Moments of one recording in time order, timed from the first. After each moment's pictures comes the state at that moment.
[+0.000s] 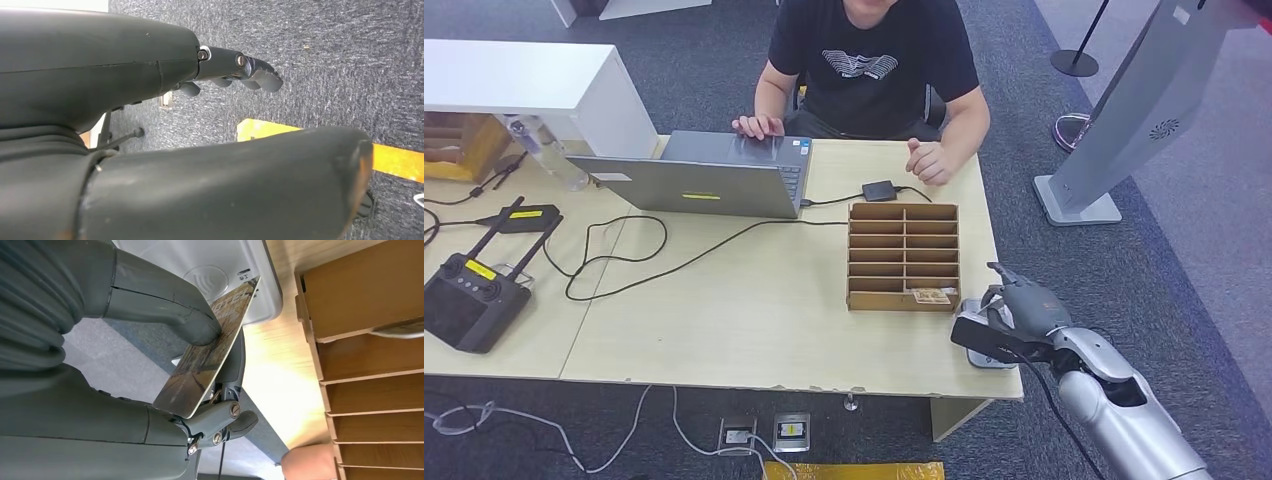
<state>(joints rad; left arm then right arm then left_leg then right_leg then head) -0.20 0.21 -1.35 -0.16 1.29 0.11 0.03 -0.37 -0.46 0.59 -1.21 0.80 0.20 -0.04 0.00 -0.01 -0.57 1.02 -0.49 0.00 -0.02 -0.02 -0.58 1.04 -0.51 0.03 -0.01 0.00</state>
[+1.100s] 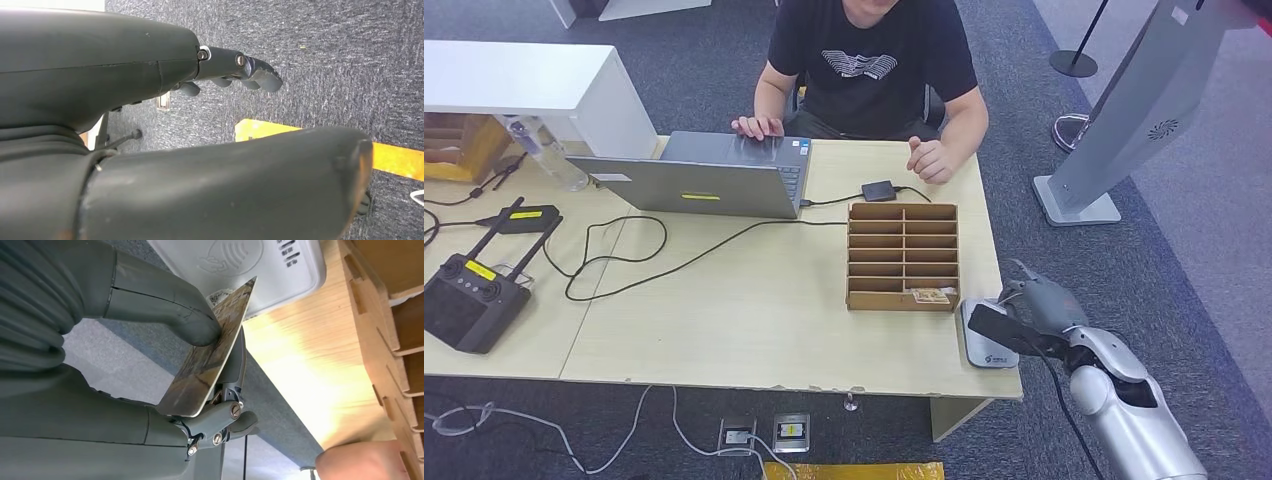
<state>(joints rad) -0.20 0.21 -1.35 -0.16 1.28 0.10 0.02 -0.34 -0.38 0.40 -1.14 0.88 0.23 -0.10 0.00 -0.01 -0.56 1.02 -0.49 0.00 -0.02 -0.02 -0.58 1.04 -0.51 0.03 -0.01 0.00</state>
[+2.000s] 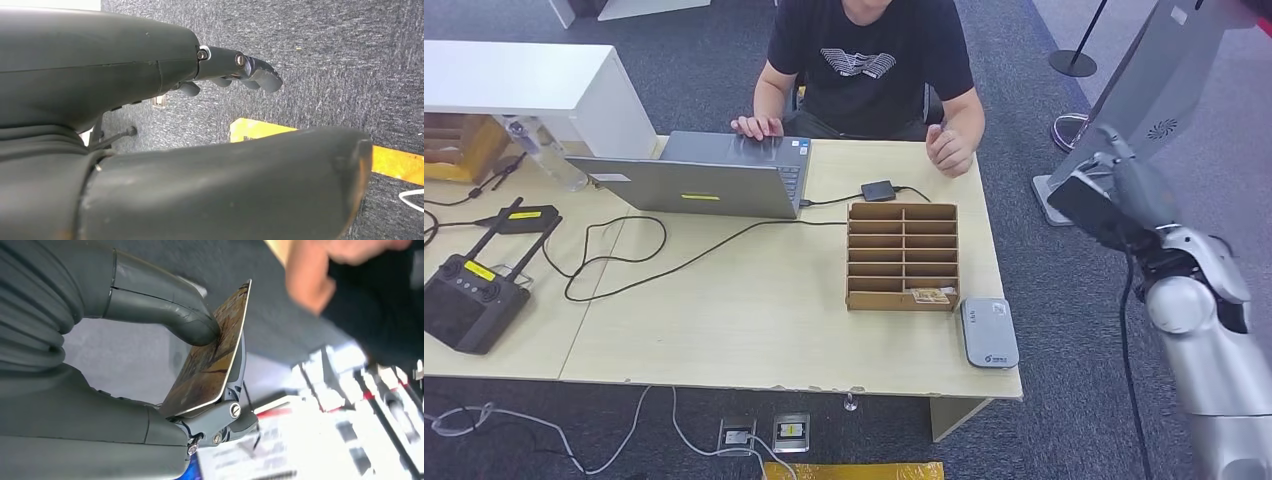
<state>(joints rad) -0.20 0.21 -1.35 -0.16 1.30 0.11 0.00 -0.59 -0.49 0.29 -1.32 0.64 0.21 -0.02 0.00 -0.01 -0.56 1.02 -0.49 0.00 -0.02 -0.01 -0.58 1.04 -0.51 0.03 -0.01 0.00</state>
